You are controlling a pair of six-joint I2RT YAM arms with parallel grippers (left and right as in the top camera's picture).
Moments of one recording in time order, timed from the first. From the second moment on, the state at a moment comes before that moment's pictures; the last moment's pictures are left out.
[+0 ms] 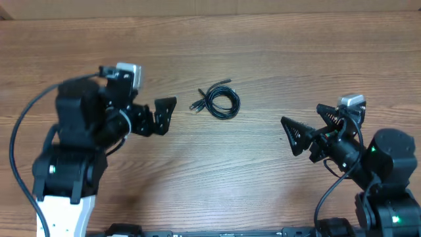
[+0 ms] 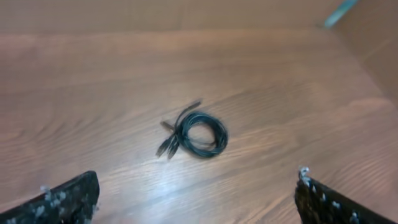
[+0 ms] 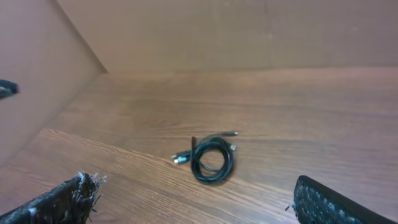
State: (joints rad) left arm -0.13 1.06 1.30 -0.88 0.34 -0.10; right arm 0.07 0.68 0.86 -0.56 -0.46 0.17
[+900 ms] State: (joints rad) left arm -0.28 1.79 1.94 -1.43 0.24 -0.07; right arm 0.07 1.47 1.60 -1.19 -0.21 0.05
